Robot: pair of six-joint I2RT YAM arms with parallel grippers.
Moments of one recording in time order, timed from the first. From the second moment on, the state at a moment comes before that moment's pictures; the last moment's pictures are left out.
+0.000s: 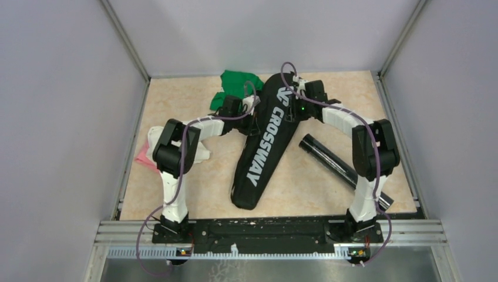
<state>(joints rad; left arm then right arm) -0.42 2.07 1.27 0.10 0.53 -0.15 0.31 1.94 1.35 -0.22 -0.27 0.16</state>
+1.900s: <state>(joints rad) -0.57 1.31 1.07 -0.51 0.13 1.11 0.38 1.34 1.34 -0.69 -0.59 -0.49</state>
